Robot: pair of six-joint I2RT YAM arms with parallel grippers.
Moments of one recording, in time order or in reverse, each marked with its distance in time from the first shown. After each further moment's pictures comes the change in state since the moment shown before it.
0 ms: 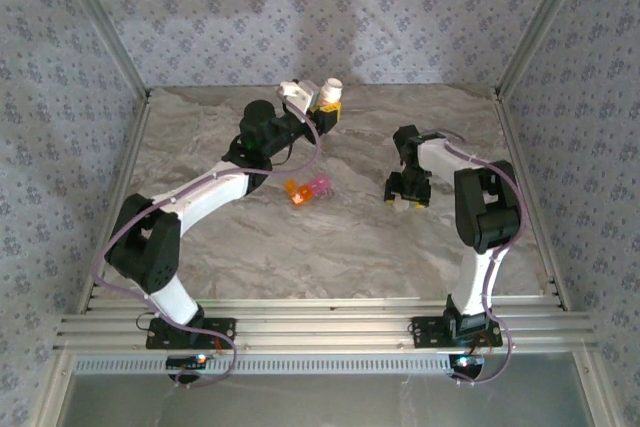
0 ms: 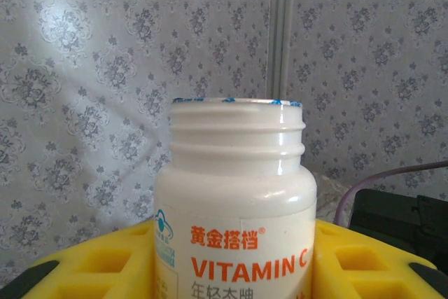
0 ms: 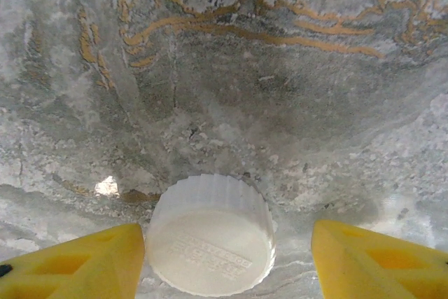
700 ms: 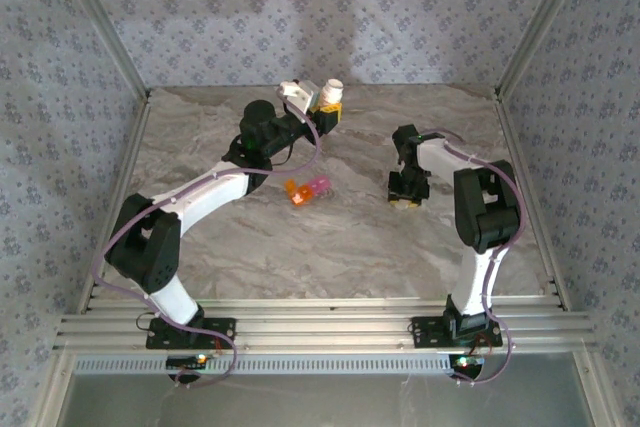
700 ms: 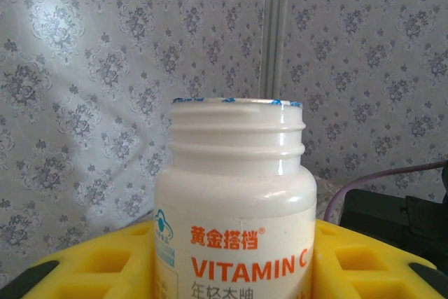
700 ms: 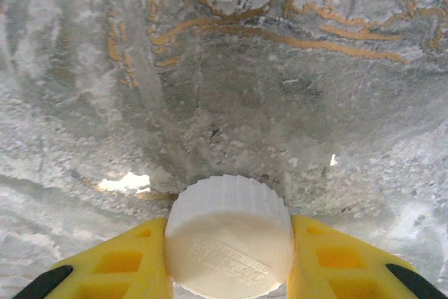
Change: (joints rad) left arm 0.000 0.000 0.000 0.000 0.014 -0.021; right arm 0.004 -0.009 0.003 0.006 -0.021 -0.016
